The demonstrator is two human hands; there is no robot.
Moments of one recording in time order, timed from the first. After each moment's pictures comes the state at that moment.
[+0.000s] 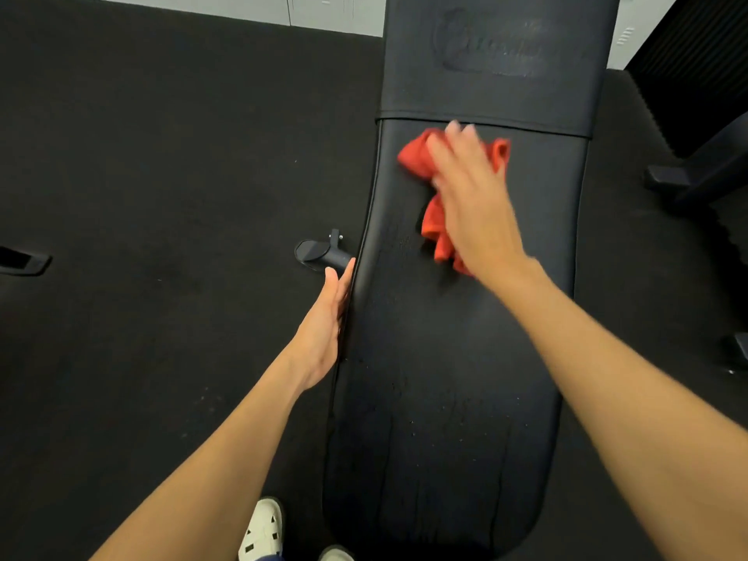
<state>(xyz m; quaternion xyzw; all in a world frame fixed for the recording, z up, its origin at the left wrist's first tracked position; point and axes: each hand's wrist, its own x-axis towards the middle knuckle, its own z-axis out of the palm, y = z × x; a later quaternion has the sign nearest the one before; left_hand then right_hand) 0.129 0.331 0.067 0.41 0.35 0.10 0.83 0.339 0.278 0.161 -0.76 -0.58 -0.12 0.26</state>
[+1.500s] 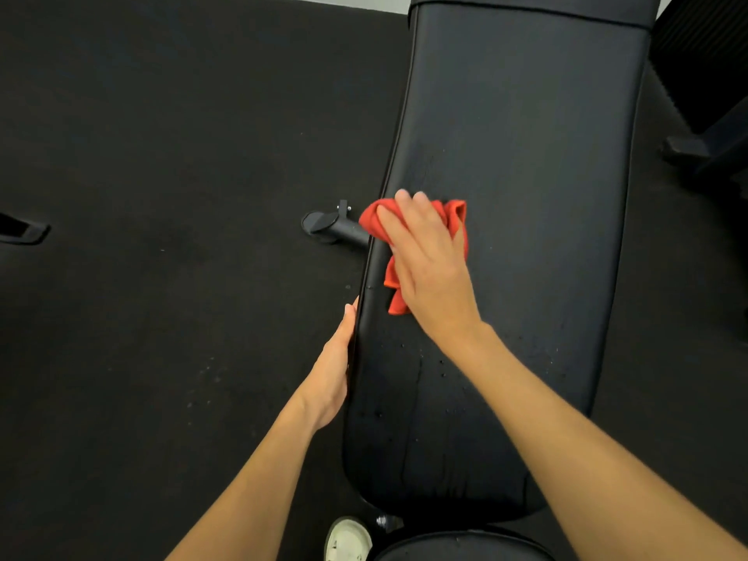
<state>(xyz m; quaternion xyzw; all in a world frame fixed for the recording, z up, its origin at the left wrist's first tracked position) 0.057 0.255 -0.019 0.43 0.37 0.06 0.82 0.213 0.224 0.045 -0.73 -0.60 -0.18 0.29</state>
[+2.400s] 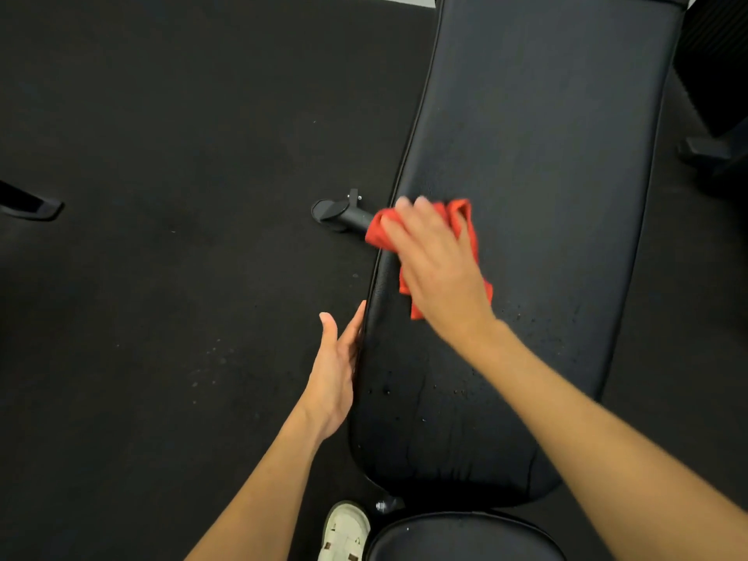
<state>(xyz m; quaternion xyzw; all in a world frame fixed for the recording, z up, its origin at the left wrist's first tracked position) 0.030 0.230 -0.047 0.33 0.40 0.12 0.85 0.201 0.204 0.039 -0.71 -0.65 -0.18 0.21</state>
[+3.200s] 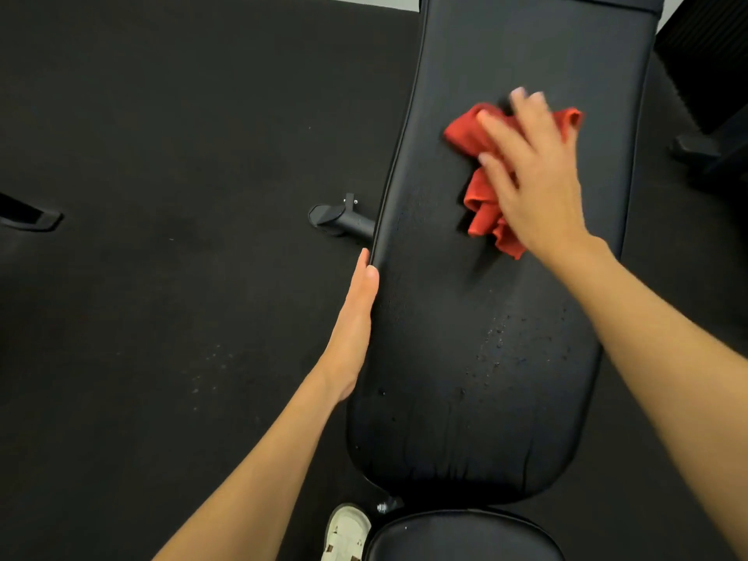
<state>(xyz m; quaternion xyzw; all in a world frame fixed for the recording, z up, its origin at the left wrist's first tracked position) 0.069 0.238 0.020 0.49 0.35 0.20 0.78 0.312 0.212 0.103 -0.77 -0.57 -0.17 0.22</state>
